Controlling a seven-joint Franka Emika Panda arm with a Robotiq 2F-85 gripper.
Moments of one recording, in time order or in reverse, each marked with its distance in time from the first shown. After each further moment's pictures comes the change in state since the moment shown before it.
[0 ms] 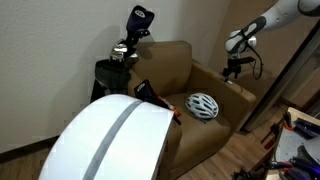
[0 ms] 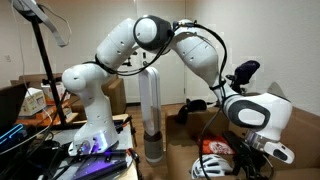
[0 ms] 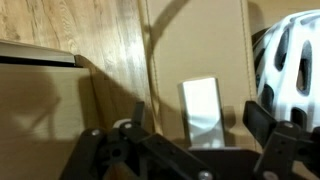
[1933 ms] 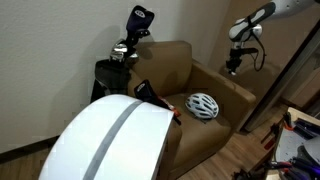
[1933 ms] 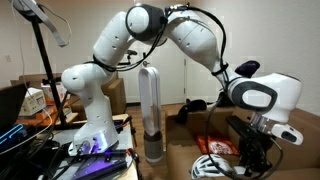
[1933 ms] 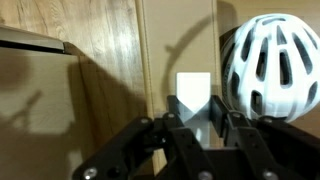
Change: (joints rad) arm -0.030 -0.131 0.036 -0.023 0.035 -0.074 -0.084
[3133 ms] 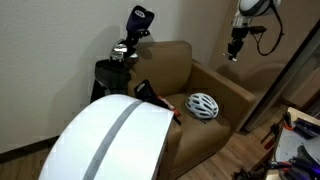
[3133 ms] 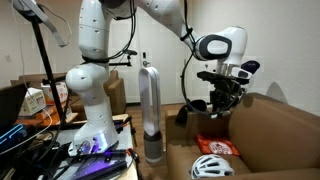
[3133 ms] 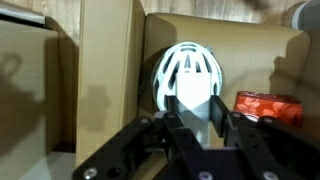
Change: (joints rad) arm 0.220 -0.511 0.024 -0.415 -0.043 -0.023 0.002
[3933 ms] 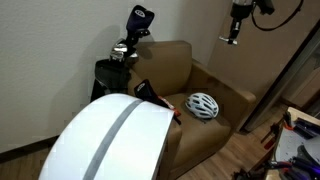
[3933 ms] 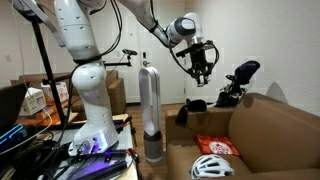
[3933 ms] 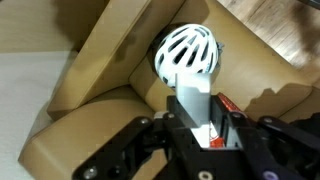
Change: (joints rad) arm 0.237 -0.356 0.122 -0.203 -0.379 0.011 0.003
